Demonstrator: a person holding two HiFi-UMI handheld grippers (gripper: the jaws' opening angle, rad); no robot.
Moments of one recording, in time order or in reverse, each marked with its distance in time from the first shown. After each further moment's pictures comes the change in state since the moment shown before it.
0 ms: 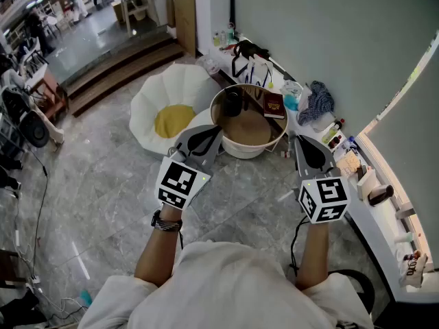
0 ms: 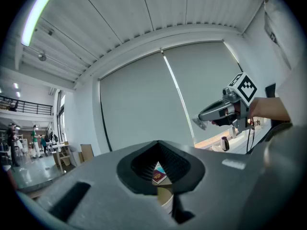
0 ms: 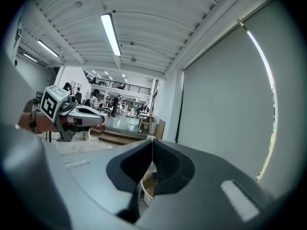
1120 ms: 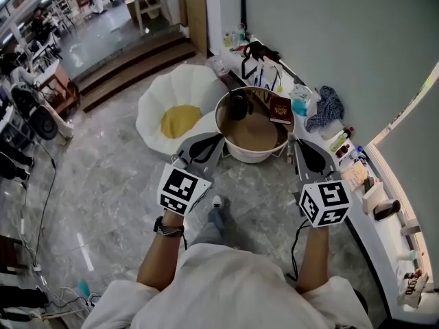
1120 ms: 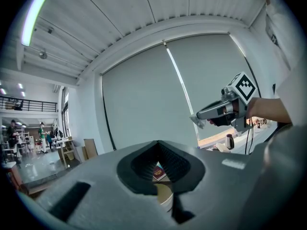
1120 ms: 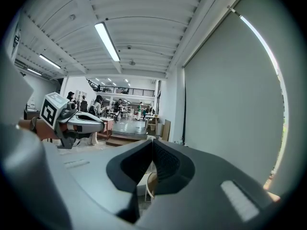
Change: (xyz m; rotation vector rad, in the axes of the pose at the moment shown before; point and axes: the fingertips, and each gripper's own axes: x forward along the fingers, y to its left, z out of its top) left arm 0.049 -0.029 -0.023 -0.029 0.074 0.048; right arm 0.018 -0.051 -0.031 0.077 -0.017 0.099
